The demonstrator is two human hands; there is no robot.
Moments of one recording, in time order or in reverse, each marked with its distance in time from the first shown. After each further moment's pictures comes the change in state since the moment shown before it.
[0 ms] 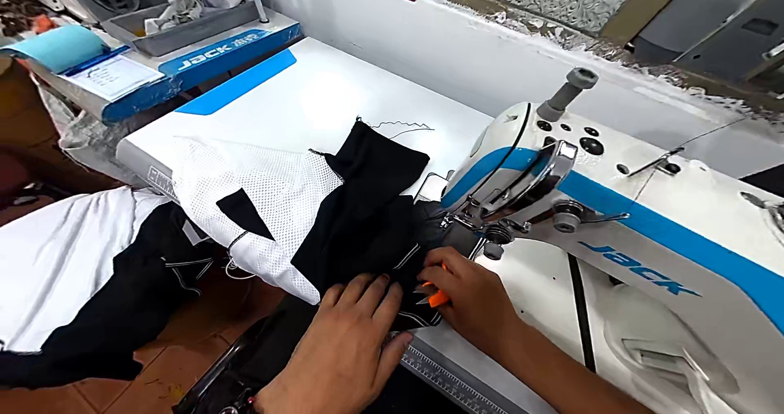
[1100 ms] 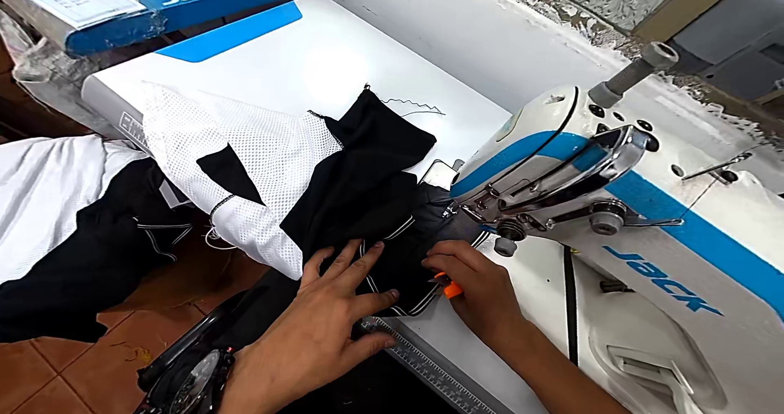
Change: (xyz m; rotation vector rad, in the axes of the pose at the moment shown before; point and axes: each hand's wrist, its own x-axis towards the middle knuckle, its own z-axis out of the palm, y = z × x) left_hand -0.013 -0.020 0.022 -0.245 0.065 -0.002; right_hand -0.005 0.013 -0.008 0.078 0.068 -0.049
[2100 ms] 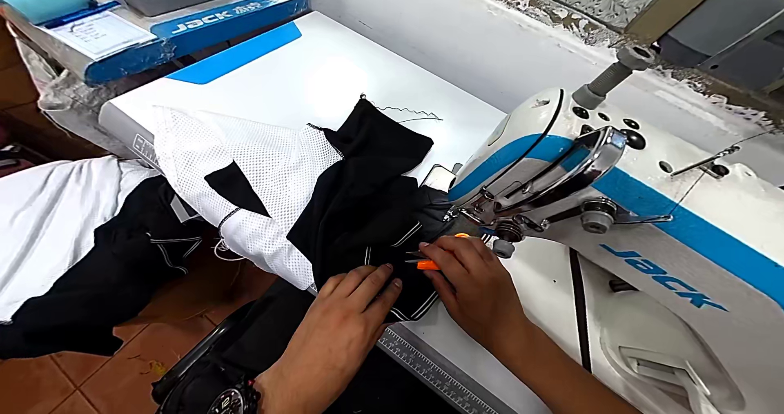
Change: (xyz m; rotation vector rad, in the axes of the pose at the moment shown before) left_hand 0.005 0.010 0.013 0.208 0.092 0.053; right_hand 0.005 -0.005 0.006 -0.218 0.013 0.016
